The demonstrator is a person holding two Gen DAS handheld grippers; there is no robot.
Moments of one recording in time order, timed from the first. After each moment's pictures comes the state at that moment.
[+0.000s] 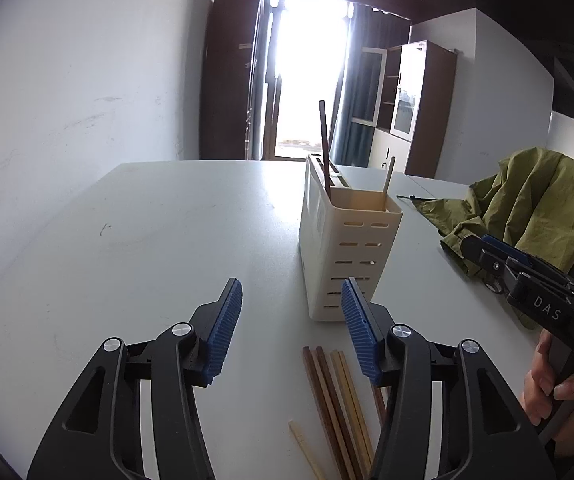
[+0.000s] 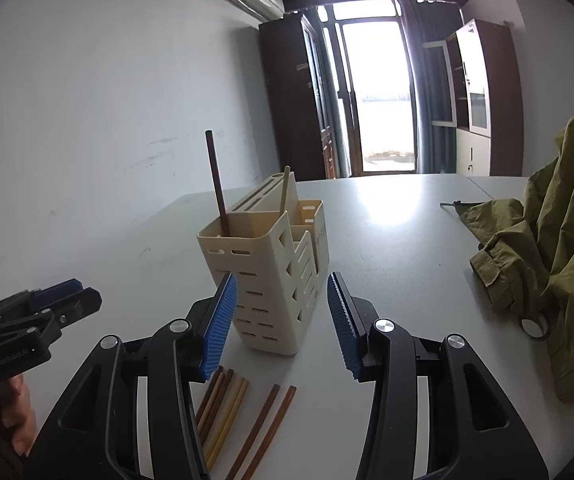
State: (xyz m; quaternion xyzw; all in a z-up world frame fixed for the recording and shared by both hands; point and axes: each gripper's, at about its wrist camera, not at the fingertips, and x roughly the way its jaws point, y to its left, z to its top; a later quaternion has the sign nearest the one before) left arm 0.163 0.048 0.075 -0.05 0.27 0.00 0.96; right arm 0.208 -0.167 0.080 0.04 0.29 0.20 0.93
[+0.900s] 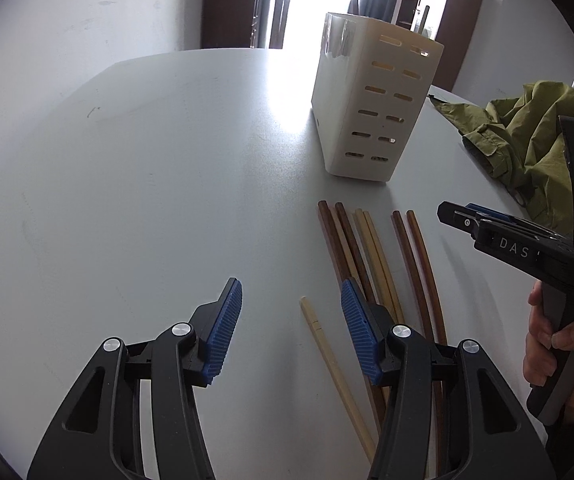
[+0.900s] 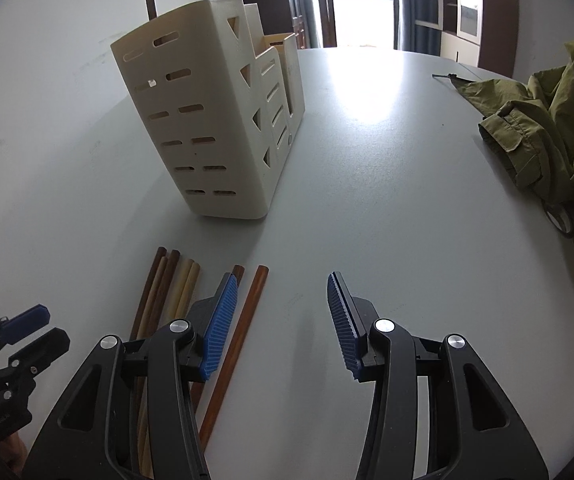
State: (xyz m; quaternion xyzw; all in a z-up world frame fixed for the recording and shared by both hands) left arm 0.158 0.051 -0.023 -0.07 0.42 0.00 0.90; right arm 0.226 -0.144 -0.023 0.00 0.48 0.15 0.86
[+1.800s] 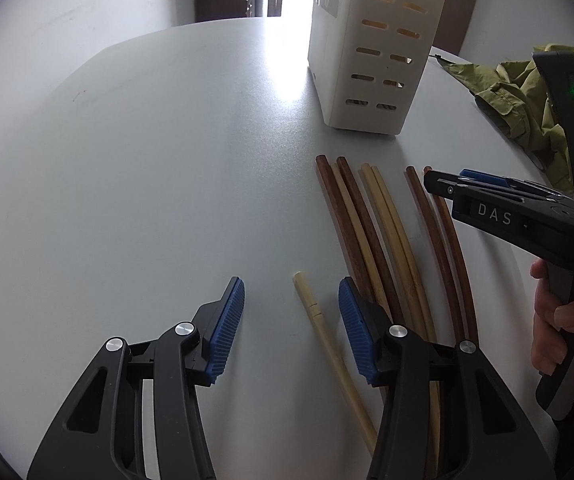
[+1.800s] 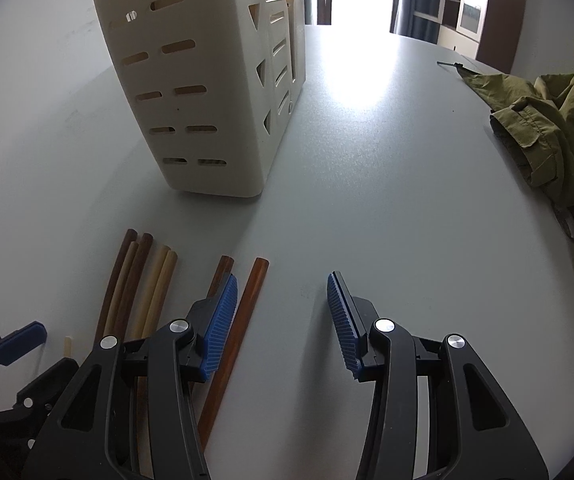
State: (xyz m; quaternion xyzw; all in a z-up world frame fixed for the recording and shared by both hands) left arm 0.176 0.033 -0.056 -0.04 0.47 0.01 0.88; right arm 0.233 -0.115 -0.048 -0.05 0.51 0.12 0.85
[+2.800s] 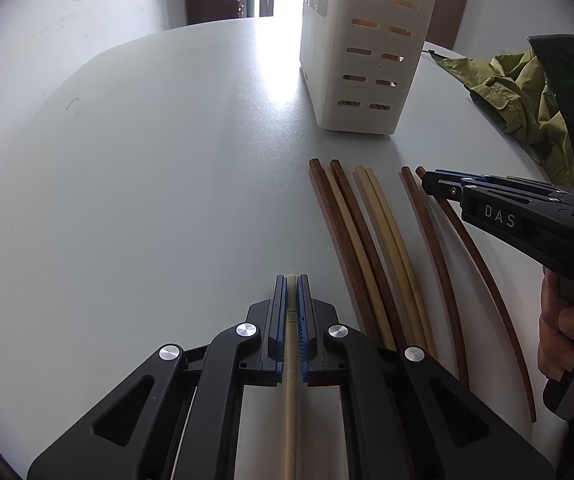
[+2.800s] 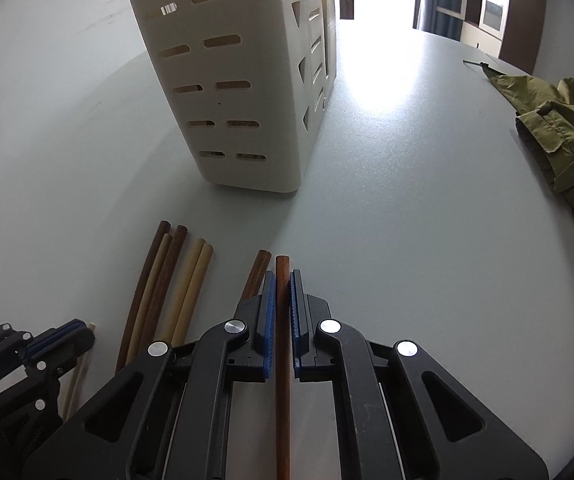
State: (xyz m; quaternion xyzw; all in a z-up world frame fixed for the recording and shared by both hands) left arm 0.178 0.032 -0.052 -0.03 0.47 0.00 0.88; right arm 0.232 -0.110 -0.041 -0.04 0.52 0.17 0.84
